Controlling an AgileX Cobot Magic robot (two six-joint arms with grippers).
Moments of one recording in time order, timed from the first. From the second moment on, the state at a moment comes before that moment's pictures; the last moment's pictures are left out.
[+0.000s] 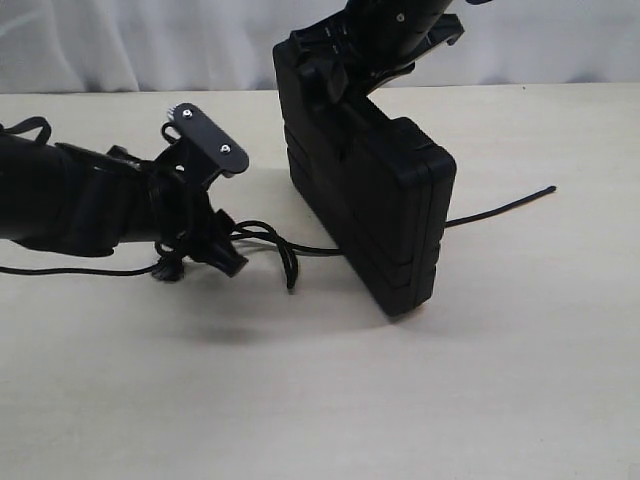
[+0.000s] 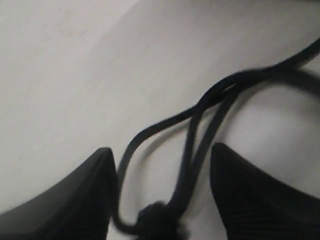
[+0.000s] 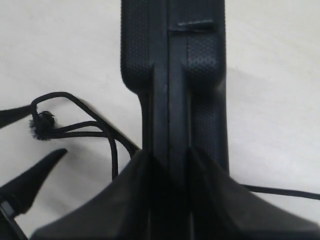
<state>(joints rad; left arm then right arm) -0.61 1.76 -0.85 -1.74 -0.25 1.98 0.45 1.95 -1.86 0.10 1.09 0.04</state>
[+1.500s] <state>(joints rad) -0.44 1.79 -0.96 -1.53 0.05 1.89 0.45 1.95 -1.86 0.11 1.09 0.01</state>
